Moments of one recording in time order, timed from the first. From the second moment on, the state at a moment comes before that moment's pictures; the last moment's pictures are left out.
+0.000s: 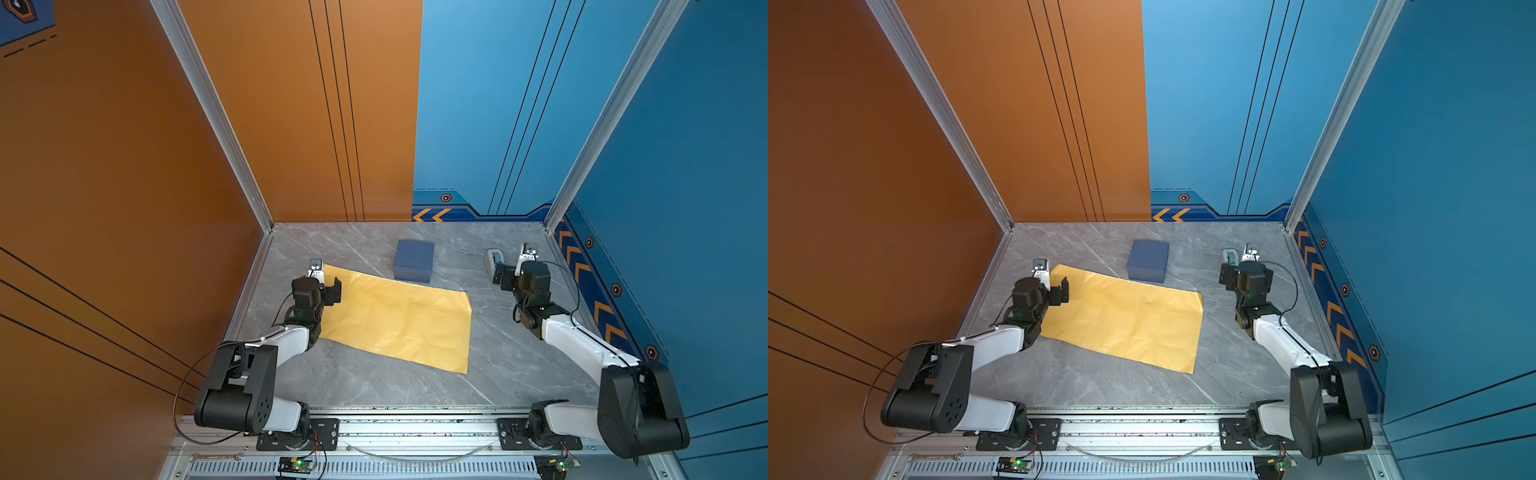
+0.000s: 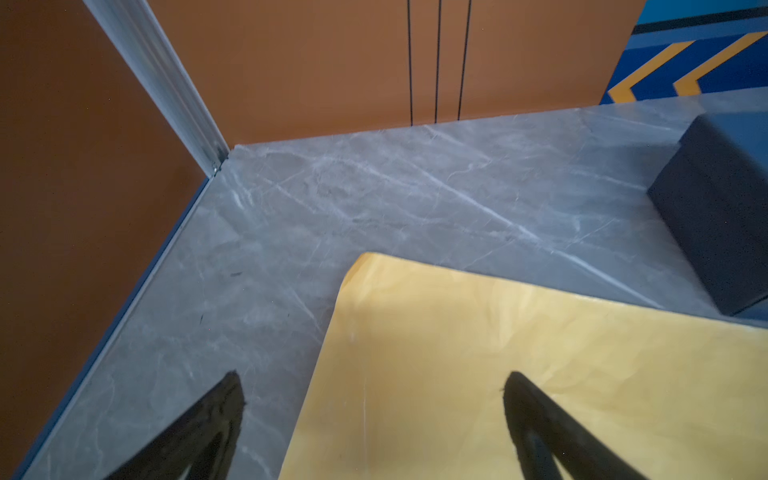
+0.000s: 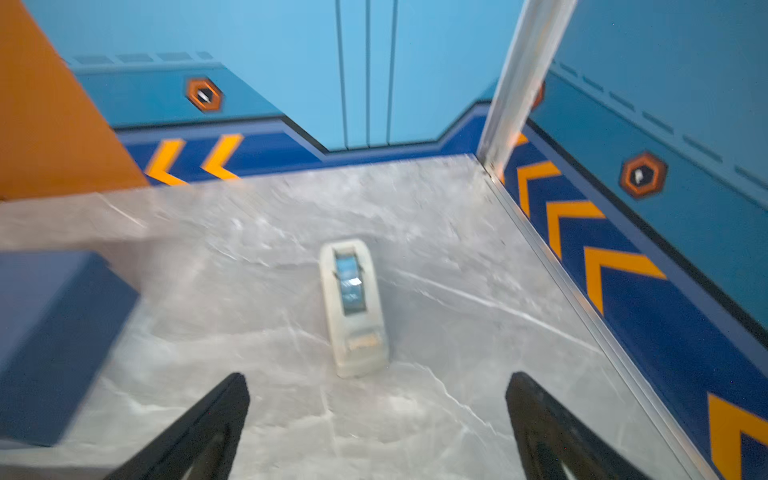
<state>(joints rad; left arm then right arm) -0.12 1.41 0.56 0.47 -0.20 0.04 0.17 1.28 0.76 0.13 0.31 0.13</state>
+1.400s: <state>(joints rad) 0.01 1.72 0.99 -0.50 -0.05 -0.47 0.48 1.47 0.73 -0.38 -0.17 0.75</state>
